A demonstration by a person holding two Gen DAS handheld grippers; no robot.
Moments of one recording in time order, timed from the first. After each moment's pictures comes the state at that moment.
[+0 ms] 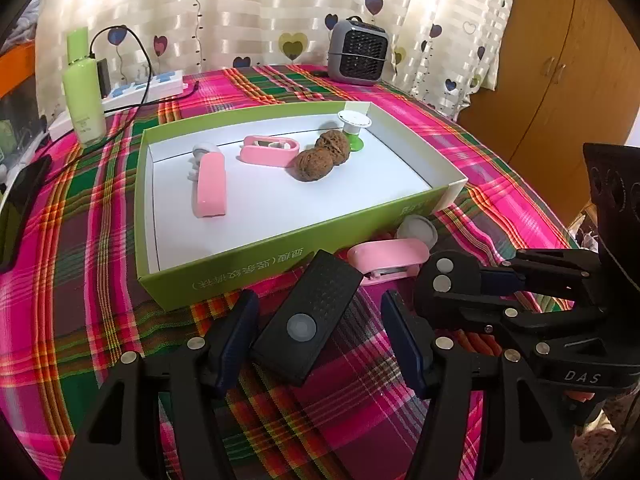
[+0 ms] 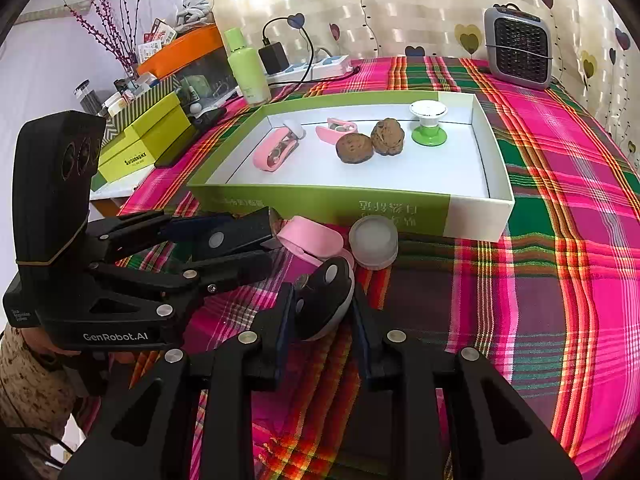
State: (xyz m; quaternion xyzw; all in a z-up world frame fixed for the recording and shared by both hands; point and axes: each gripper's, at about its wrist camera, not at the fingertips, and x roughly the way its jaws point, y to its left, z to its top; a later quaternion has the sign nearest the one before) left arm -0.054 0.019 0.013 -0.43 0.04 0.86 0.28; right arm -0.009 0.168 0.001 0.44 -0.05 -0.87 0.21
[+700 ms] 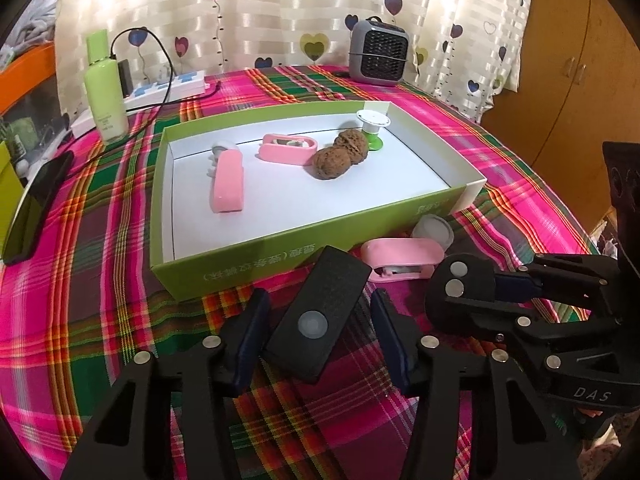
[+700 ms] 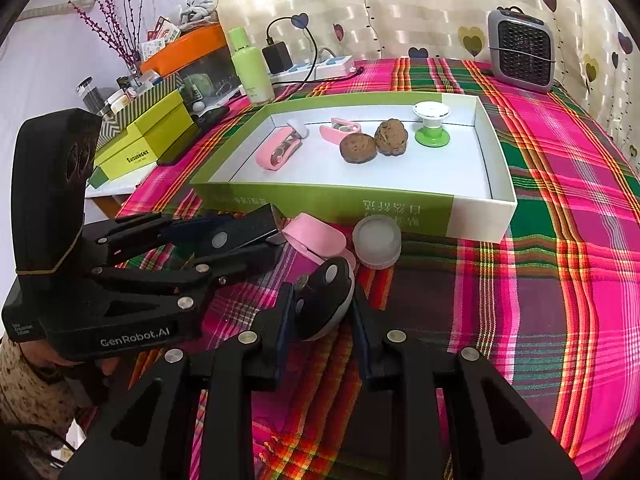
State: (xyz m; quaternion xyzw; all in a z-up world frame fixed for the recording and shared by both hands) left arm -0.050 0.022 0.013 -0.43 0.05 0.87 0.23; right arm -0.008 0.167 0.001 0.43 -0.04 -0.87 0.21
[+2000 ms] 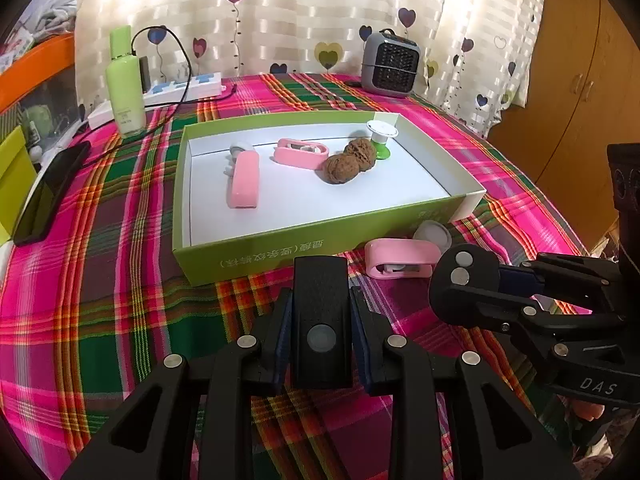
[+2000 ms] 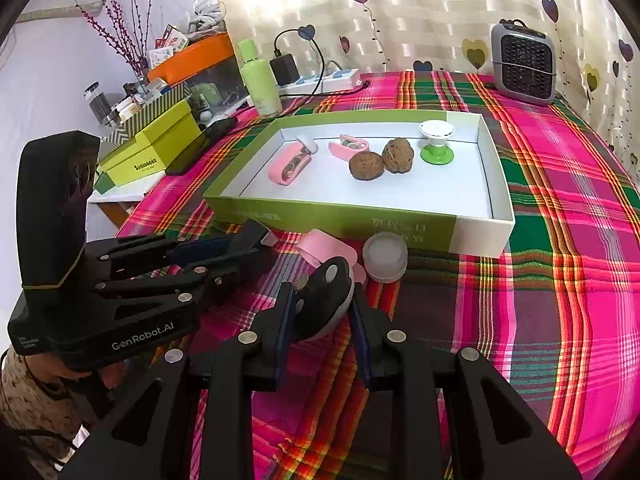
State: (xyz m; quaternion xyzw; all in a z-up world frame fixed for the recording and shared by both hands) left arm -0.039 0.013 0.020 -0.42 0.03 0.88 0.21; right arm -0.003 0.165 0.013 0.42 -0.04 -0.88 0.22
